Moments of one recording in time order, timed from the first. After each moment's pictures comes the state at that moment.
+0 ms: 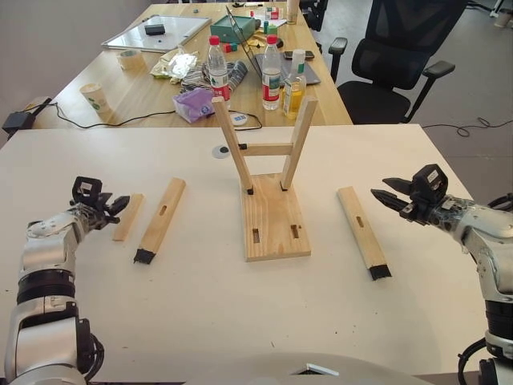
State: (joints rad) left arm -0.34 0.73 0.26 0.67 -0.20 0.32 -0.61; right arm -0.11 -0.68 -0.22 -0.21 0.26 0.53 0.80
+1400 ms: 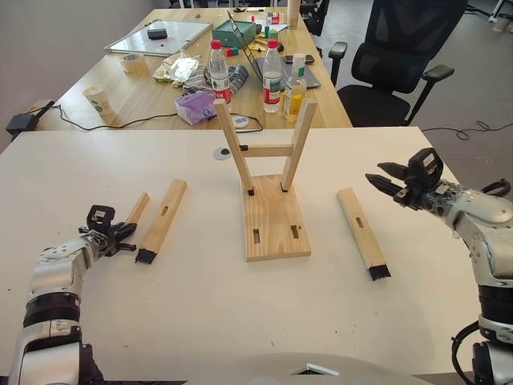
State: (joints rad) left arm -0.19 0.67 0.24 0.55 -0.25 0.38 -0.65; right arm -0.24 -0.67 -0.21 -0.16 0.32 0.54 0.71
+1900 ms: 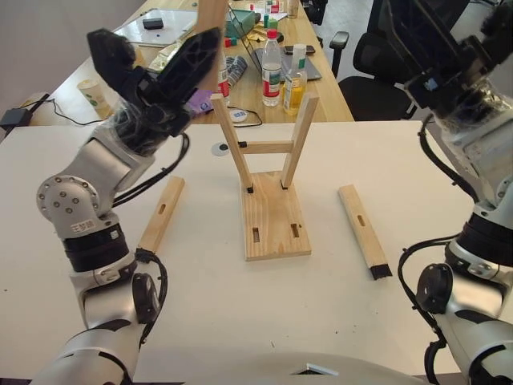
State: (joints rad) left arm -0.66 0.35 0.35 -0.19 -1.73 0.95 -0.29; right arm -0.77 -0.41 -0.37 -0.20 1.58 0.91 0.11
